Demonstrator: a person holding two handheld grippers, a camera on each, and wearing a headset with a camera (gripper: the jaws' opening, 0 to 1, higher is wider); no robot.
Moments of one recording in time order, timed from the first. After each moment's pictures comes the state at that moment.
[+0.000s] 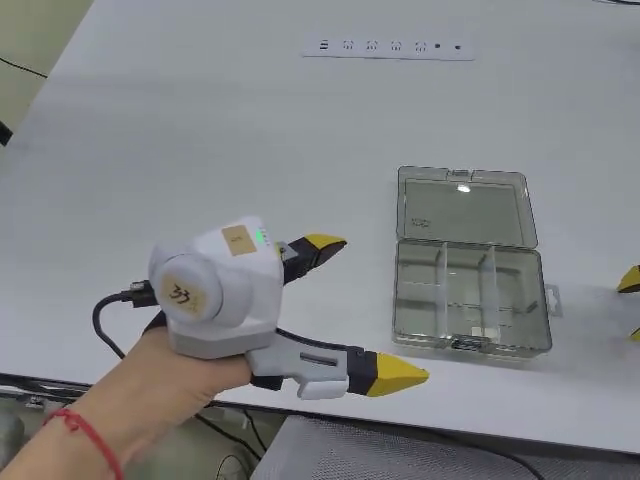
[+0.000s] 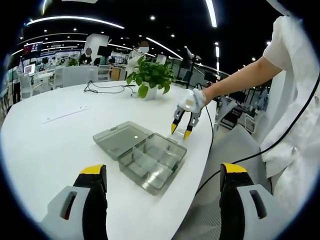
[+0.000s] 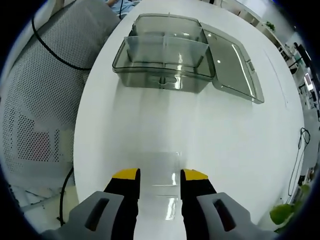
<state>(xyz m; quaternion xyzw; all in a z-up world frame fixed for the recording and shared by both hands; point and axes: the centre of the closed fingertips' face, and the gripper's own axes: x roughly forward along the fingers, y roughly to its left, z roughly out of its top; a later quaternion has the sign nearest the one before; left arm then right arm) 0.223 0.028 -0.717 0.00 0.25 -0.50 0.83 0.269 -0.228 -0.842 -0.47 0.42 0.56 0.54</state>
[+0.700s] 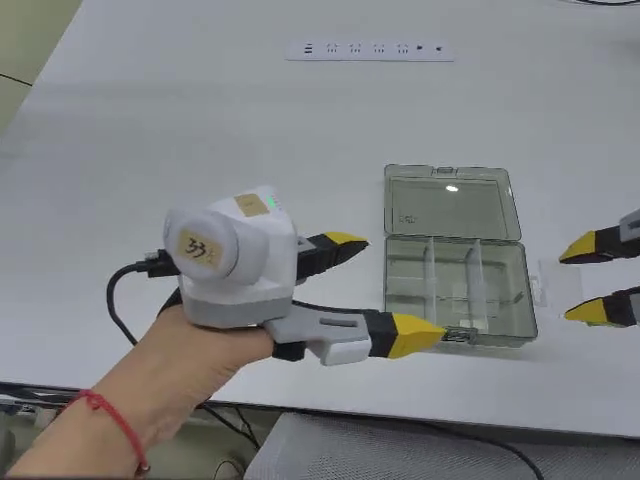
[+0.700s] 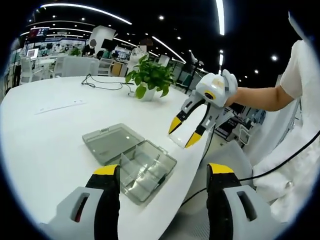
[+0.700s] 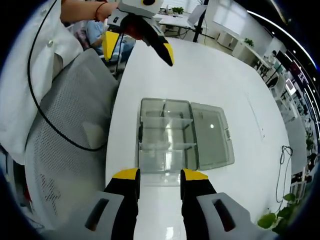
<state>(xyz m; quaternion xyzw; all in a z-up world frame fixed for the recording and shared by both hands) 0.226 -0.003 -0.698 -0.06 0.28 -0.50 0.82 0.237 -0.118 -0.741 -0.40 0.33 0.58 0.63</state>
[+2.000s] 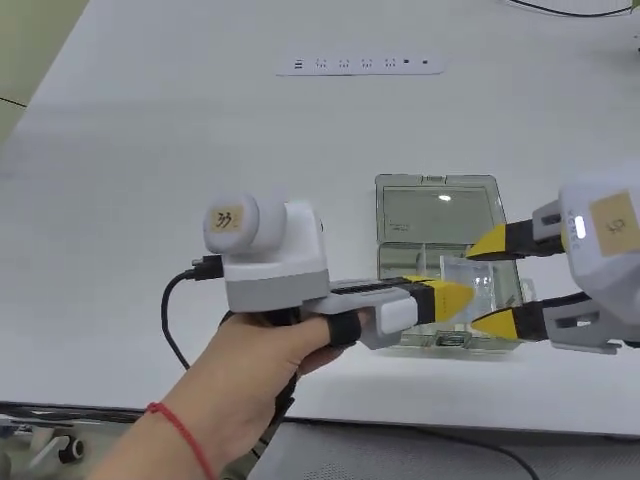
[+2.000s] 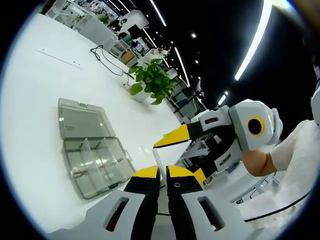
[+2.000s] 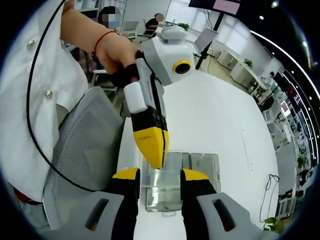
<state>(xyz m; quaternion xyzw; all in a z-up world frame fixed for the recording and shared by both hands) 0.215 -0.044 -0.679 -0.31 0.34 -0.48 0.74 0.210 -0.038 -0.683 -0.41 0.26 0.59 0.65</state>
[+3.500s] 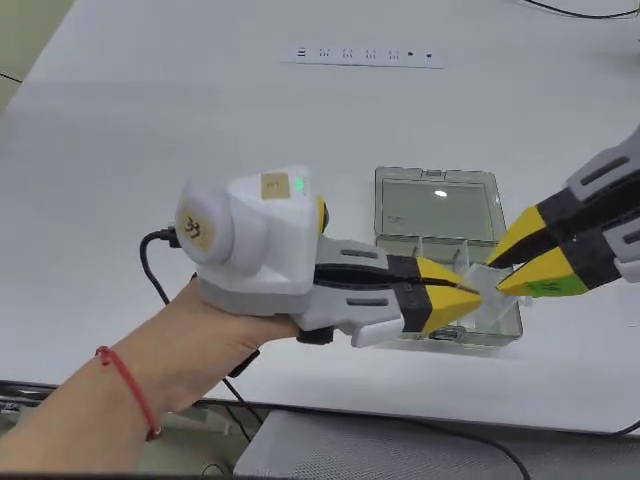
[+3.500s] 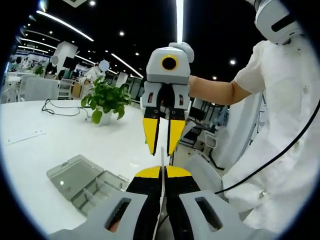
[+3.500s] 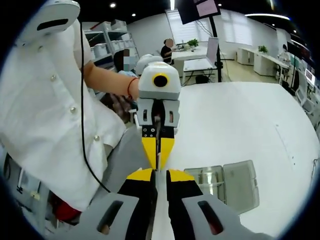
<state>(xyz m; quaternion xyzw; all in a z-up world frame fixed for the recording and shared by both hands) 0.190 -0.047 -0.641 -0.09 0.17 -0.65 0.74 0.192 -0.039 -0.634 -0.19 0.32 0.73 0.58</state>
